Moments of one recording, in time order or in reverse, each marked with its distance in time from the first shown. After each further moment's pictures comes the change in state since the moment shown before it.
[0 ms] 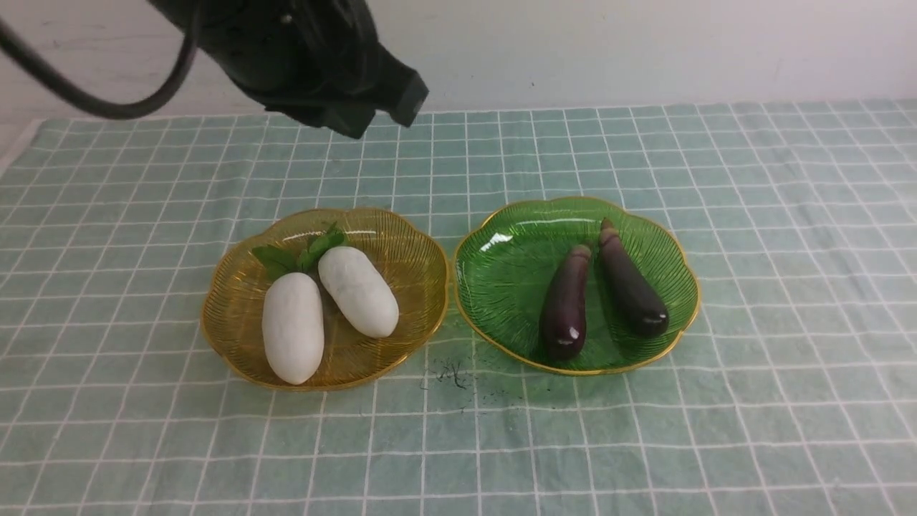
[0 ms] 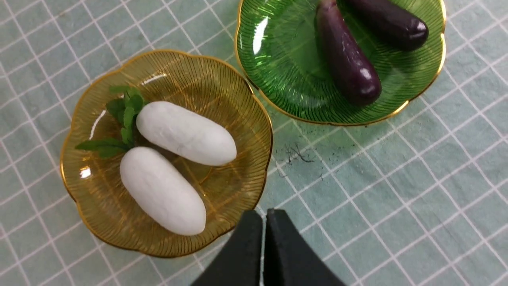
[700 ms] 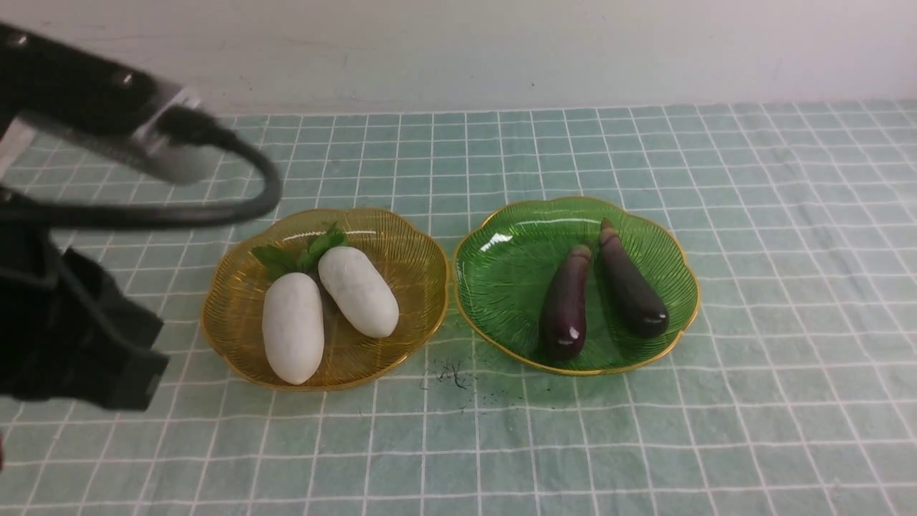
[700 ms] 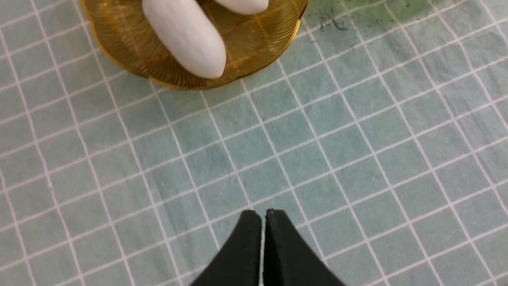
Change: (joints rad) right arm 0.000 0.000 -0.001 0.000 0.006 -0.211; left arm 0.000 -0.557 0.612 0.063 -0.008 -0.225
